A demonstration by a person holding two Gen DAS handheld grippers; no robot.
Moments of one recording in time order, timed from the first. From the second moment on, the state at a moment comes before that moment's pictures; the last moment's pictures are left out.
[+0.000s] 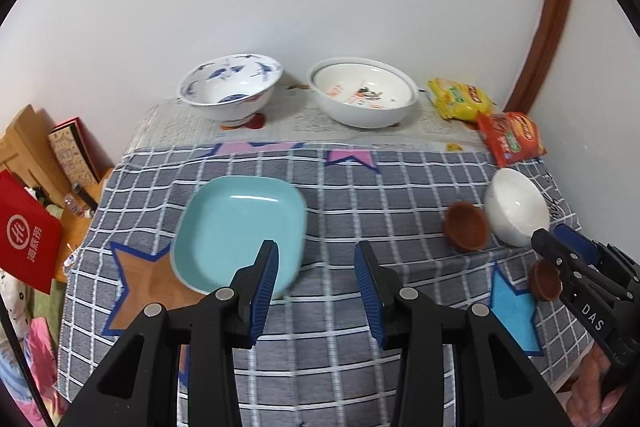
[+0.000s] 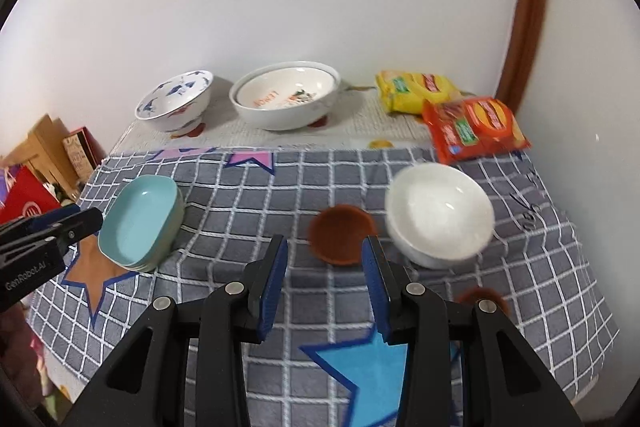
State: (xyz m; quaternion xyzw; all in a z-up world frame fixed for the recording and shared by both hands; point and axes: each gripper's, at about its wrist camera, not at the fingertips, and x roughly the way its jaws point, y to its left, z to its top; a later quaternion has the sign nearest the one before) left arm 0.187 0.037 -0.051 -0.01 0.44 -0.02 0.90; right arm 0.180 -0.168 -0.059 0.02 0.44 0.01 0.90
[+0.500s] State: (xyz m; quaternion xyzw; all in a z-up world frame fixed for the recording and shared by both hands) left arm 0.198 -0.046 -0.063 0.02 0.45 -0.03 0.89; right arm 0.153 -0.272 -0.084 0.02 0.48 -0.04 0.88
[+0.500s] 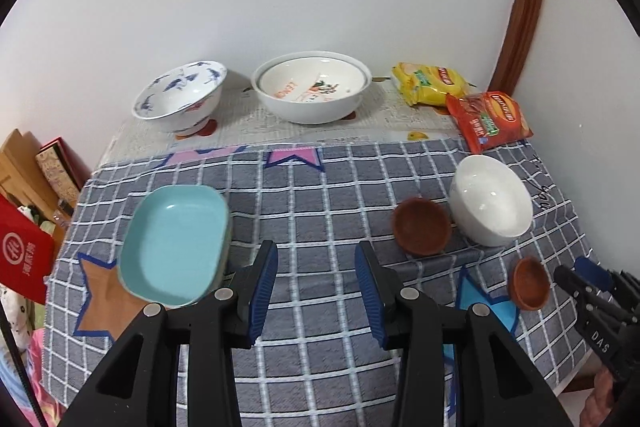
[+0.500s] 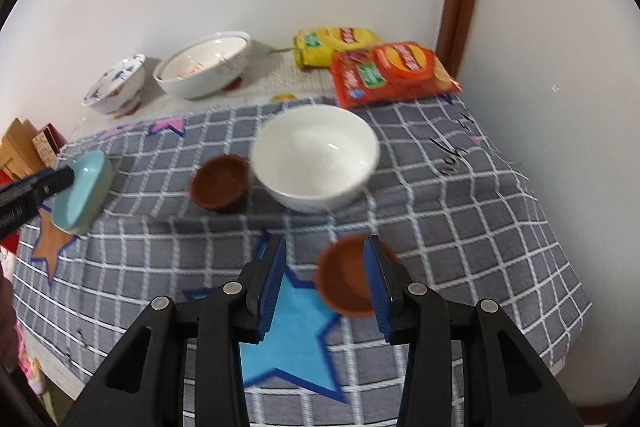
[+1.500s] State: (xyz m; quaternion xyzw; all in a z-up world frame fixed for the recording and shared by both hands) left arm 0.268 -0.111 -0.142 0.07 0.52 -0.04 0.85; right arm 0.162 -0.333 -0.159 0.08 0.51 -0.06 0.86
